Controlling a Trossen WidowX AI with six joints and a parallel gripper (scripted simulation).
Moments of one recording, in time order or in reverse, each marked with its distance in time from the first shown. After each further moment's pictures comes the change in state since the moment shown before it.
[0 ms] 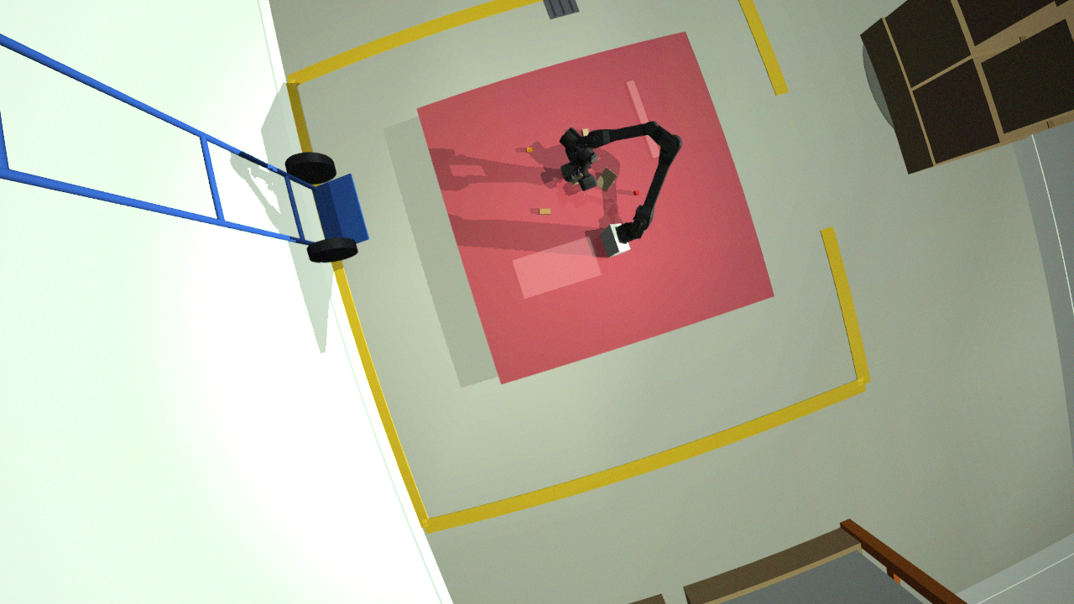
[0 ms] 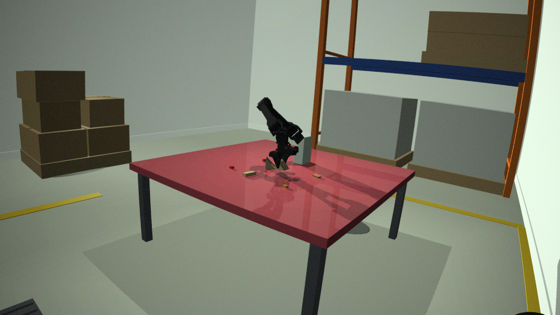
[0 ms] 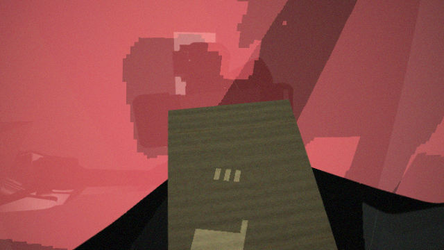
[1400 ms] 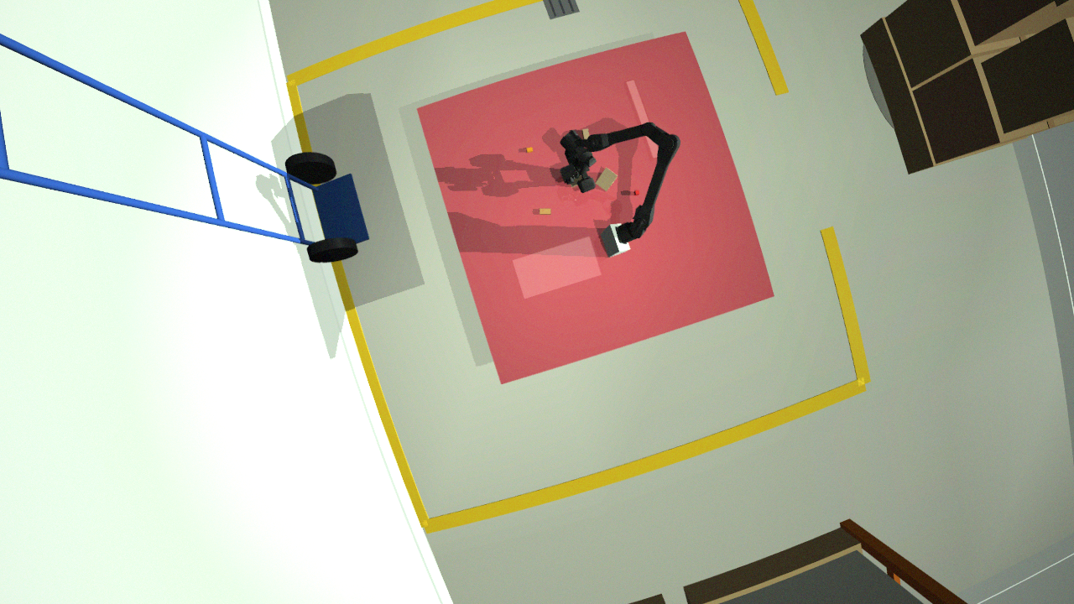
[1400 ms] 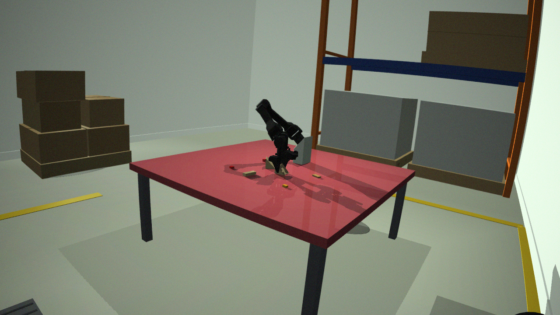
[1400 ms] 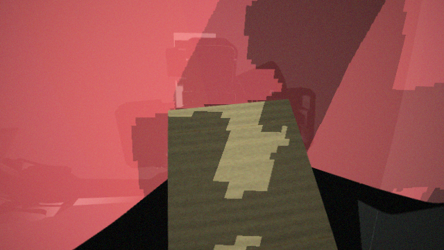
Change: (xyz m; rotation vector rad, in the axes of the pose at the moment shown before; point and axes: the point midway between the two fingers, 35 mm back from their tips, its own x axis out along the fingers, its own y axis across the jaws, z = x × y) arm 0.025 -0.001 0.000 0.005 -0.002 0.001
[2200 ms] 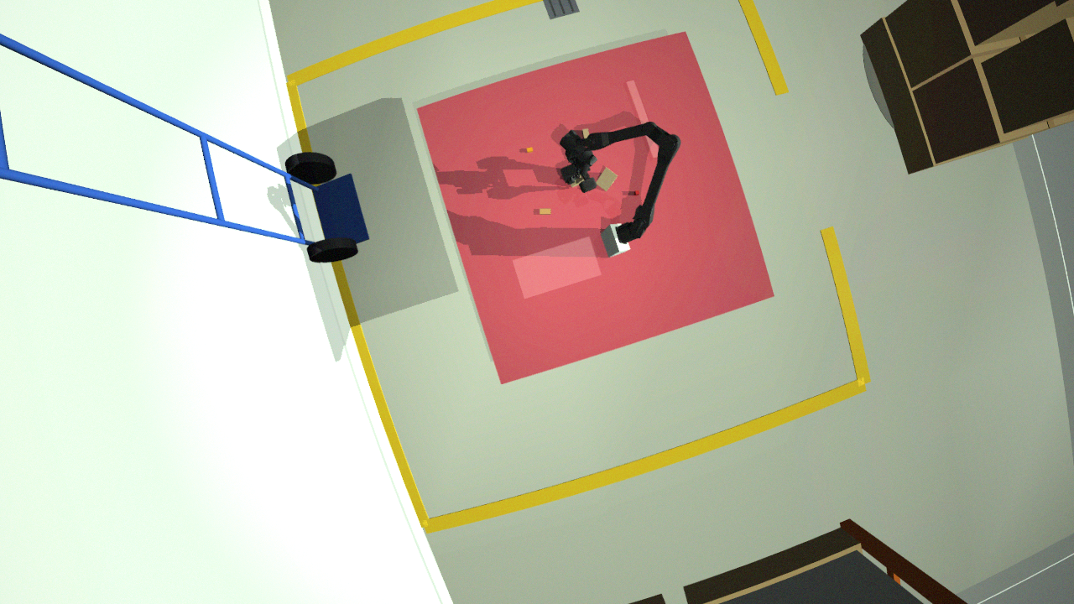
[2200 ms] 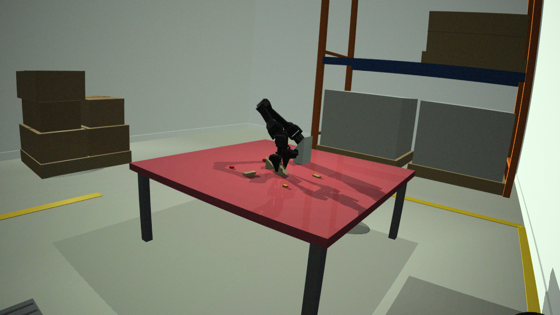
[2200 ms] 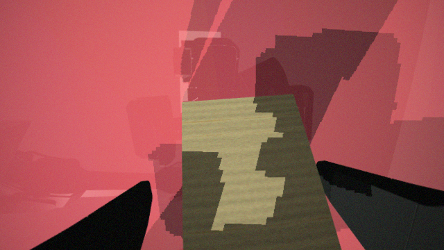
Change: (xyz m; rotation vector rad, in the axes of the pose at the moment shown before) arm -0.008 0.004 -0.002 -0.010 0.005 0.019
